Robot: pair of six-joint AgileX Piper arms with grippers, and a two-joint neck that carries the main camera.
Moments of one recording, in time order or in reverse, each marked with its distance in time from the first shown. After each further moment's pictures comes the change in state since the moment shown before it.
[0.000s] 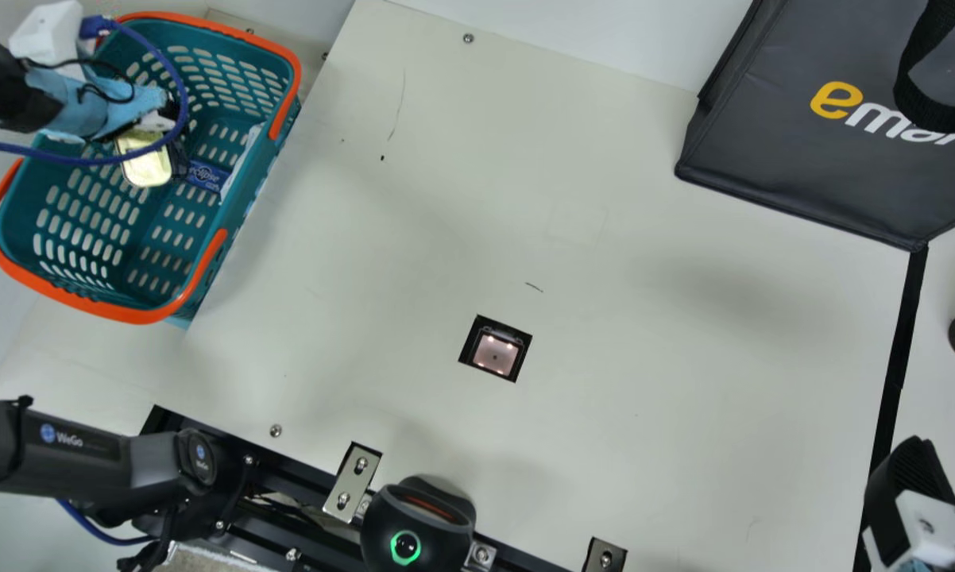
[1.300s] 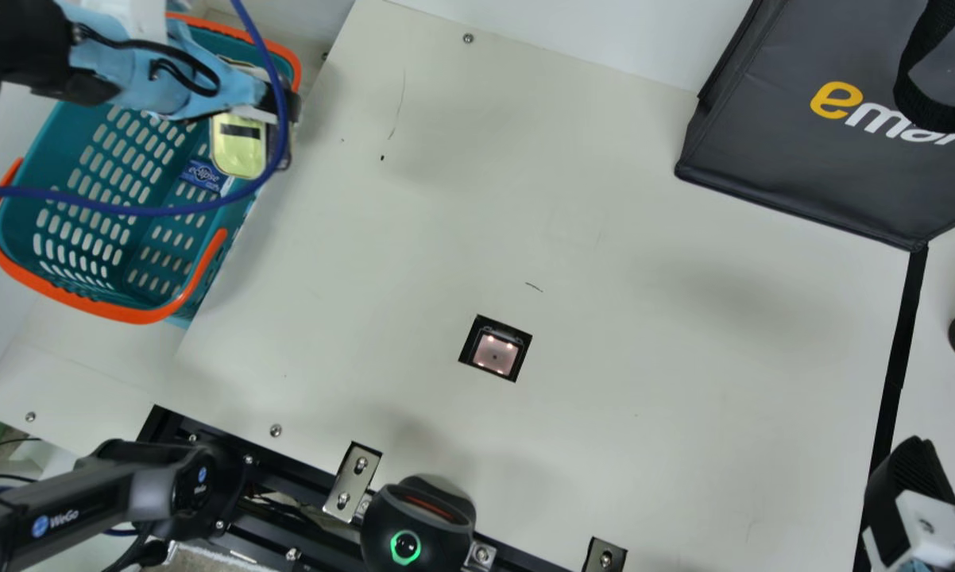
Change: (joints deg) left arm -27.0 -18.5 -2.9 -0.3 16.3 -11.2; right arm 0.0 0.0 0.0 0.0 0.0 0.0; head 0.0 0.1
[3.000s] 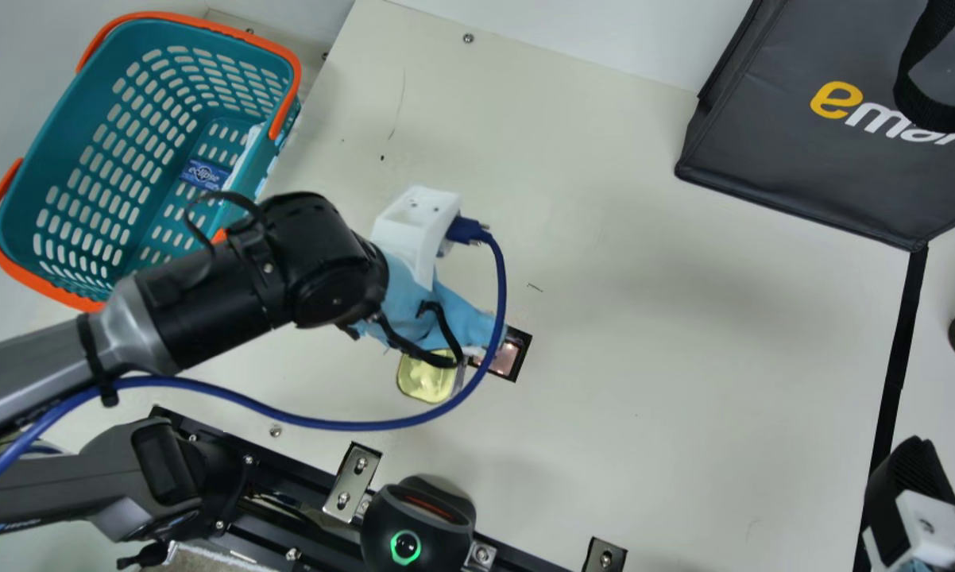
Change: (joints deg) left arm -53.8 1.2 13.9 12.8 -5.3 -53.7; right arm 0.0 0.0 0.0 0.0 0.0 0.0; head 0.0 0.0
